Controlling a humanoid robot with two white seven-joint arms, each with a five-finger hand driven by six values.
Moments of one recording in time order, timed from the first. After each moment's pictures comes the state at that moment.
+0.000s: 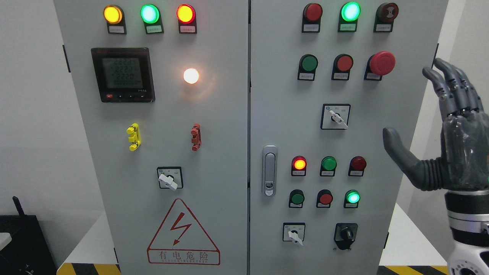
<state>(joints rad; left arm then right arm) 0.00 -0.09 0.00 0.00 0.00 -0.07 0.08 -0.59 -0.16 -0.18 -1.90 0.87 -0.24 -0.06</state>
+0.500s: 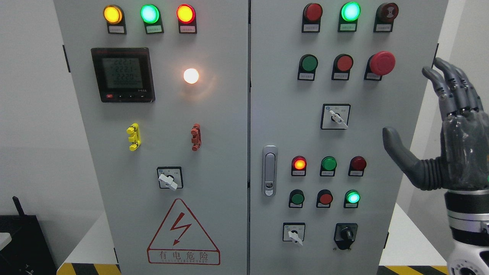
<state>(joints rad) 0.00 -0.09 0.00 0.00 0.00 -0.07 0.08 -0.59 -0.16 -0.18 -1.90 0.87 -0.24 -0.06</state>
